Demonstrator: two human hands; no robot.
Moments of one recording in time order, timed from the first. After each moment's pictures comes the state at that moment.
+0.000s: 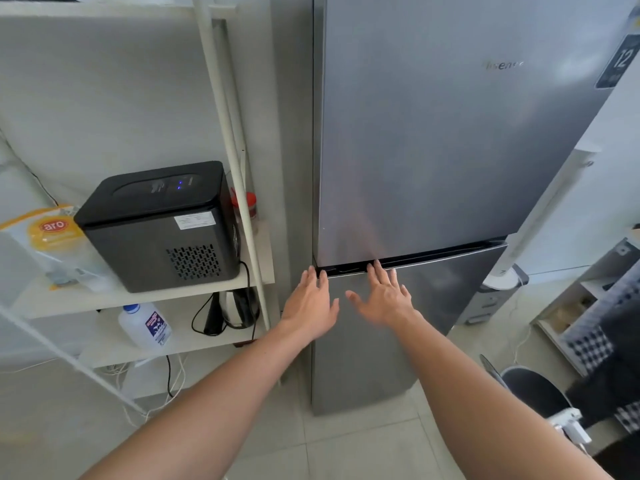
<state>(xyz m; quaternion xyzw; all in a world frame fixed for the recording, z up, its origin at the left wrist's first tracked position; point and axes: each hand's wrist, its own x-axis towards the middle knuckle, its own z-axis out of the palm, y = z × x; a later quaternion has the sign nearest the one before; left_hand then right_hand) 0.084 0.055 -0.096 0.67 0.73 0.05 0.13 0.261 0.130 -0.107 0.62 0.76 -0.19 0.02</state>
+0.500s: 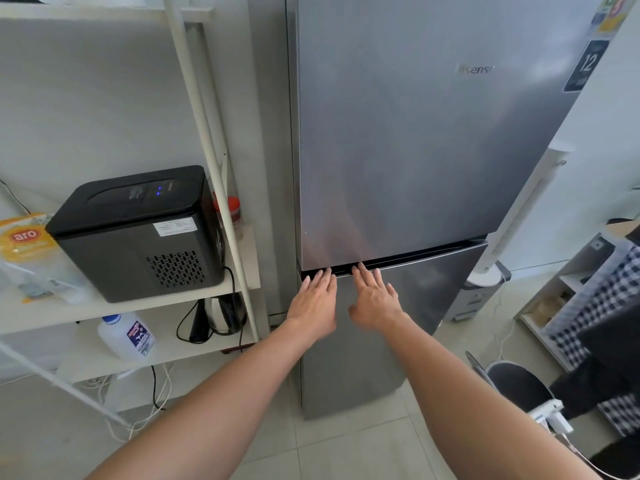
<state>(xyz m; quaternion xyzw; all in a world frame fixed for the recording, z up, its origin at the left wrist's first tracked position) 0.112 0.083 -0.110 0.75 0.67 -0.01 0.04 0.273 0.137 -0.112 0.59 0.79 -0.15 0.04</state>
